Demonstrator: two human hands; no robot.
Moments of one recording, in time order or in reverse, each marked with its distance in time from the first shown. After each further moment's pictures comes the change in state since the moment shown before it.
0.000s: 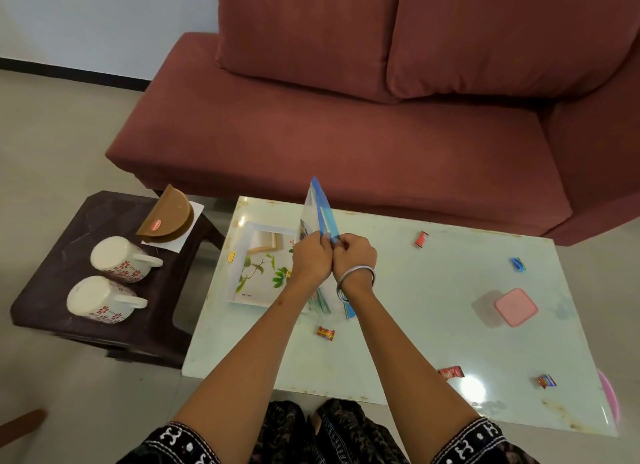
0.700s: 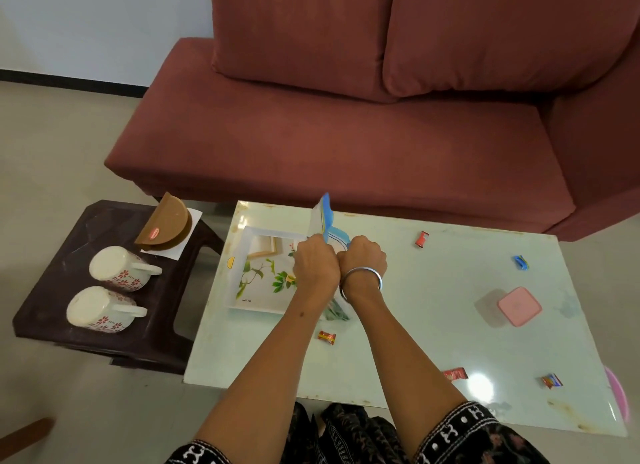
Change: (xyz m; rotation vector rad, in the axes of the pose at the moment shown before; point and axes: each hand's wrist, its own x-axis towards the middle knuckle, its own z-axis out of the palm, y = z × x) left_hand -0.007 0.016 0.012 0.218 0.147 -0.050; right_hand 0.018 0.003 -0.013 -0.428 -0.058 0.074
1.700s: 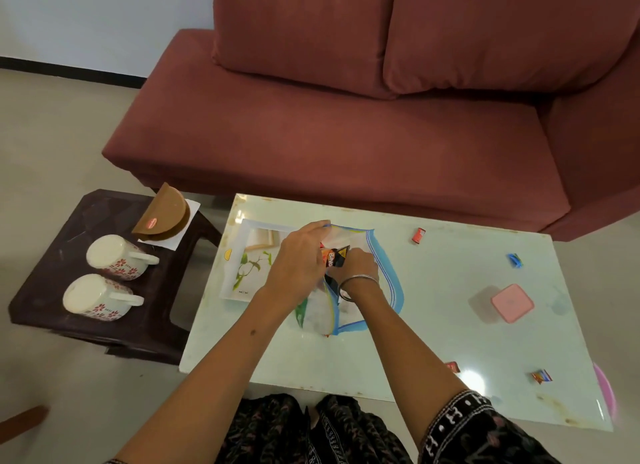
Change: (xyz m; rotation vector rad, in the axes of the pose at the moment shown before) left_hand -0.024 -0.016 -0.049 0.025 -0.068 0.545; right_hand 0.001 0.026 0.023 0.017 -0.216 -0.017
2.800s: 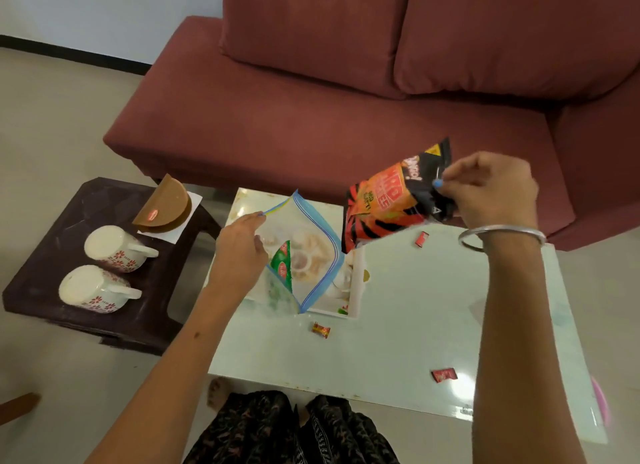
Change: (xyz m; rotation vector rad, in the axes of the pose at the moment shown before) left_hand -0.005 -0.059 -0.048 0.096 0.174 -0.237; right_hand -0.049 -0.008 -0.190 0.379 0.508 -0.269
